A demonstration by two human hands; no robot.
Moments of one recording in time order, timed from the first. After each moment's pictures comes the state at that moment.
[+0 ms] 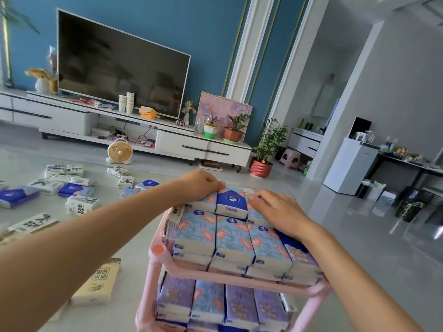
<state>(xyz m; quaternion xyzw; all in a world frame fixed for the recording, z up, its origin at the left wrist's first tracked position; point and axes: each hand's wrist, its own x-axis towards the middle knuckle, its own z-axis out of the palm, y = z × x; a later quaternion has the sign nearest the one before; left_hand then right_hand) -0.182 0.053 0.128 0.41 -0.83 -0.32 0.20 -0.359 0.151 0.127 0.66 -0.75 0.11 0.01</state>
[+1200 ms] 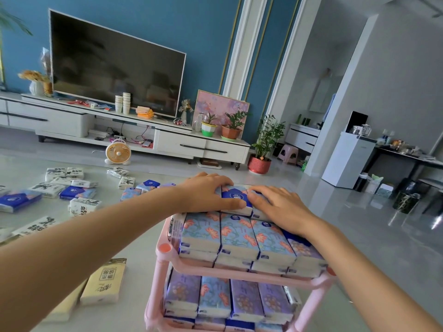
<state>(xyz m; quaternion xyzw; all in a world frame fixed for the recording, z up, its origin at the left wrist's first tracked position) -0.171 0.080 0.134 0.34 -0.91 -0.19 0.15 -0.351 0.158 0.130 0.66 -0.74 0.11 0.03</state>
